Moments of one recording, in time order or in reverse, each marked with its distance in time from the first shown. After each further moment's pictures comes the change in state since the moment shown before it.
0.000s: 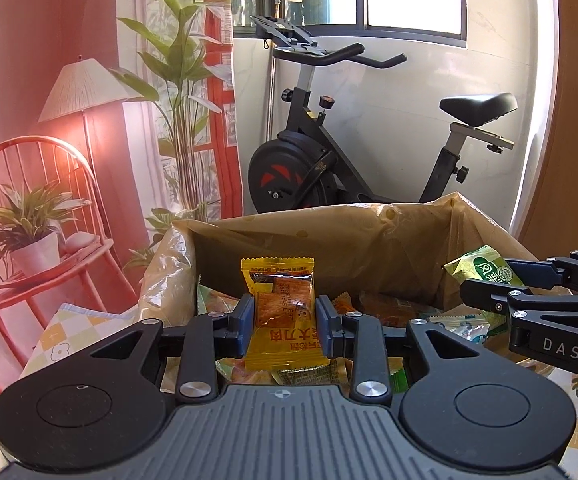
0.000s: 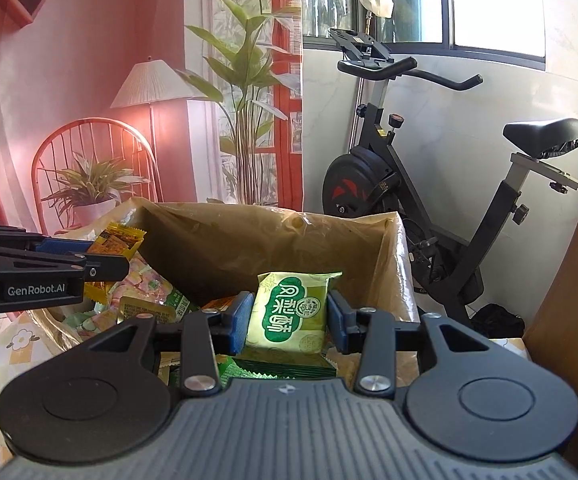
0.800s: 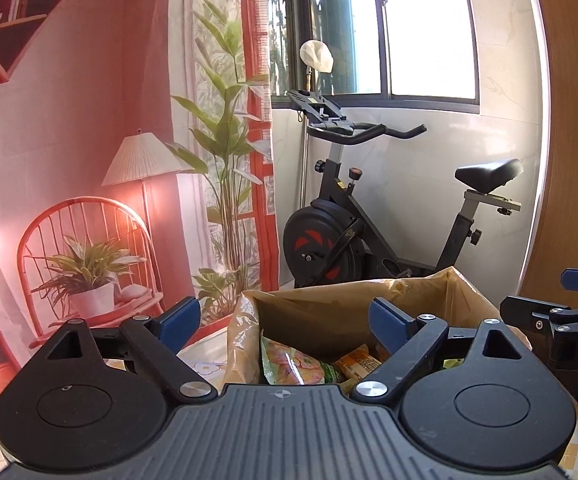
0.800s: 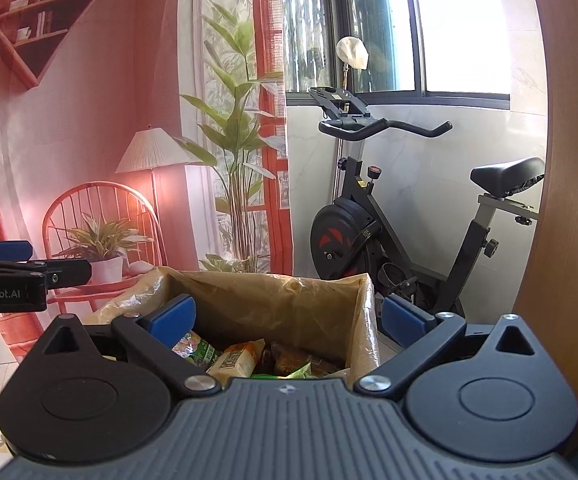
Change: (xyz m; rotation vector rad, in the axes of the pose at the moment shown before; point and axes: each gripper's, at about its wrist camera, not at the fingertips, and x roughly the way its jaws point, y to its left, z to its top) left arm -0.124 0.006 0.014 -0.032 -0.184 0.117; right arm -0.104 0.014 0.021 0.058 -0.151 -0.045
